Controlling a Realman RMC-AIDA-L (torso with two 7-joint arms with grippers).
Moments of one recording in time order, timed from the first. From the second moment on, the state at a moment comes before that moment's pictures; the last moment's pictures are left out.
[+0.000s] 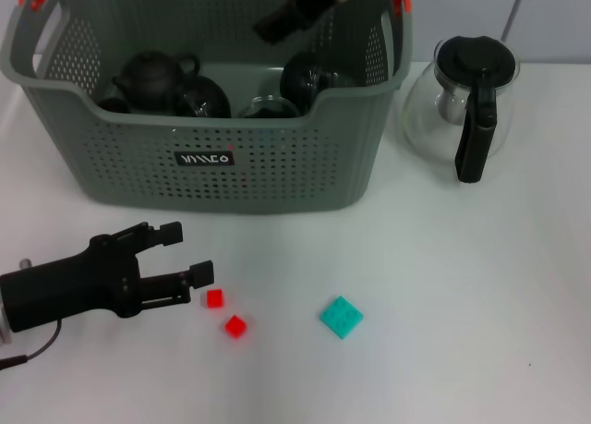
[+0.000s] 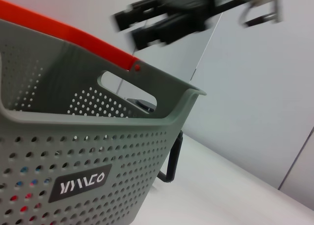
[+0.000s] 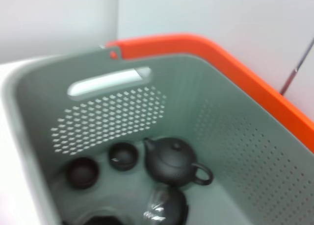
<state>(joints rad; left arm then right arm) -0.28 -2.10 -2.49 -0.67 -1.25 1.66 -1.38 1.14 2.10 -1.24 -1.01 -2.51 -1.17 2.41</state>
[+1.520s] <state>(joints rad) -0.28 -2.09 -2.49 -0.65 -1.25 1.64 -1.39 0.94 2.11 -1.61 -1.12 -2.44 -1.61 2.48</state>
